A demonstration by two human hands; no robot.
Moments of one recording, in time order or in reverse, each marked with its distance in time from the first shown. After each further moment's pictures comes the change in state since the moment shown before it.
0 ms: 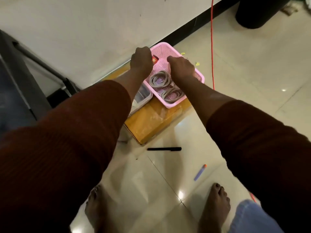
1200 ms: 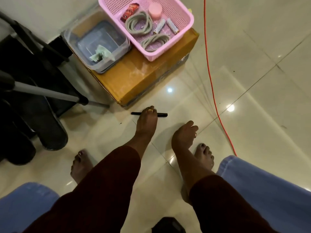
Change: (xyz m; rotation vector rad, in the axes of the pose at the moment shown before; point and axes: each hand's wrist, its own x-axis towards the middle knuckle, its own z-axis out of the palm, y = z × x) left_hand -0.270 -0.033 0.203 0.201 -0.253 0.242; right_hand -0.290 0.027 0.164 0.376 -0.191 1.077
